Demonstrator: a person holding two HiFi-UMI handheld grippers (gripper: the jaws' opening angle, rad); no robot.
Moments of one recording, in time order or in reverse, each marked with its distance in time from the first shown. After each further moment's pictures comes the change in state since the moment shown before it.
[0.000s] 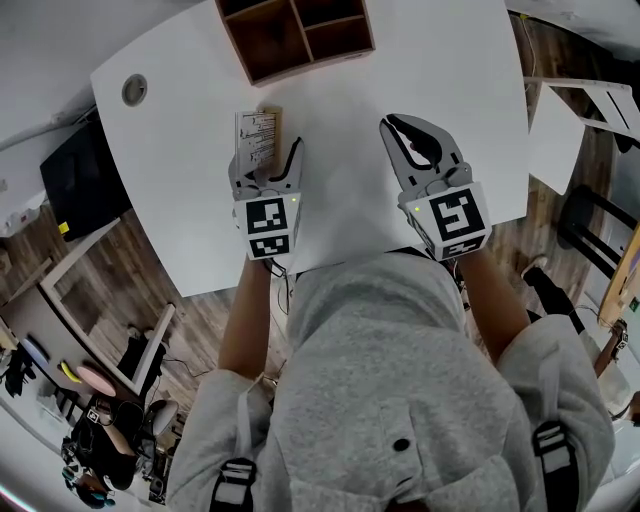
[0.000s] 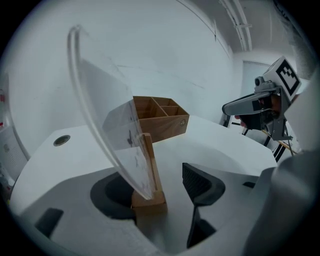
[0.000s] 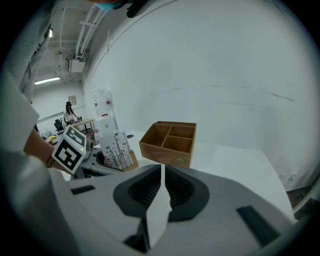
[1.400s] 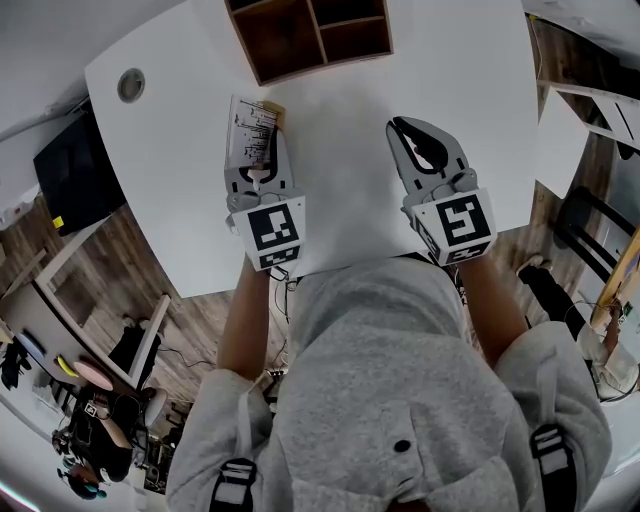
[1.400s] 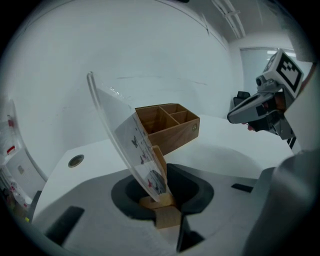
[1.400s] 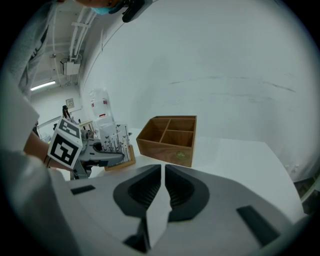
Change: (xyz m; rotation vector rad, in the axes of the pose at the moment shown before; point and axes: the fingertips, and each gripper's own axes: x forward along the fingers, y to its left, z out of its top) left arm -0.009 0.027 0.029 0.128 -0.044 0.142; right arm 0.017 0.000 -0.013 0.053 0.036 0.008
